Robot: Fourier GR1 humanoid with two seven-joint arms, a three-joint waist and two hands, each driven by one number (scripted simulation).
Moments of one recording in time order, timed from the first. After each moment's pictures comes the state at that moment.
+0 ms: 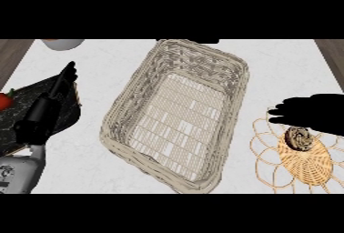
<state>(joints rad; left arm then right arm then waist) -0.22 0.42 -0.09 -1.53 0.01 0.06 -0.03 -0.53 -1.07 0.59 -1.50 0.71 0.59 -0.53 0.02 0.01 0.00</state>
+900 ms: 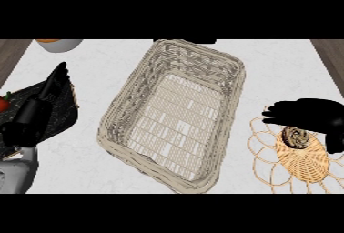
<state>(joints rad) -0.19 0.40 -0.01 -1.56 -0.03 0.00 -0.01 -0.52 -0.87 0.57 -1.18 0.96 0.38 -0.72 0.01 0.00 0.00</state>
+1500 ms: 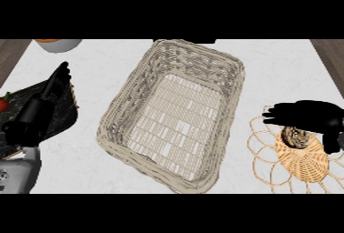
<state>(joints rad) -0.20 0.35 0.02 -1.57 -0.06 -0.03 0.01 -0.50 -0.79 0.50 -1.05 1.06 0.34 -0.80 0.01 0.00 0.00</state>
